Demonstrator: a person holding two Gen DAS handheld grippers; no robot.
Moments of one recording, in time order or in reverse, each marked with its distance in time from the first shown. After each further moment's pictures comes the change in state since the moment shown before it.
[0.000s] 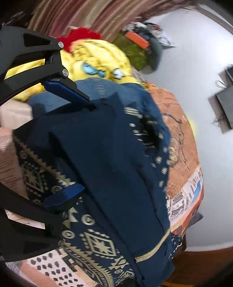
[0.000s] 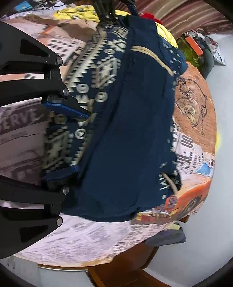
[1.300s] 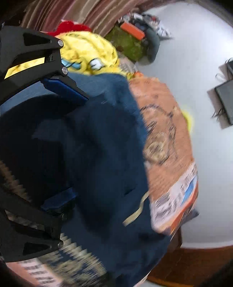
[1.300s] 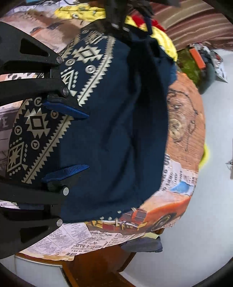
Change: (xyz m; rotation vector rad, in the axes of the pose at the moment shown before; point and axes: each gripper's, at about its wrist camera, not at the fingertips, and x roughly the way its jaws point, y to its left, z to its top) left arm 0.031 0.013 0.065 -0.048 0.004 -0.046; right arm 0.000 0.023 0.027 -0.107 -0.049 0.021
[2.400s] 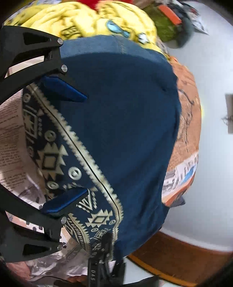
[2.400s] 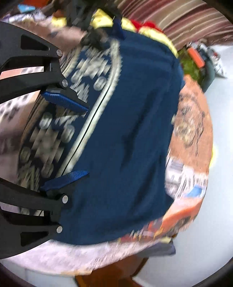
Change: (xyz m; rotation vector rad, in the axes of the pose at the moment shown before) left arm -0.032 -0.014 -0.081 -0.236 0.038 -0.304; right arm 0.001 0.008 -0.023 0.055 0.043 0.000
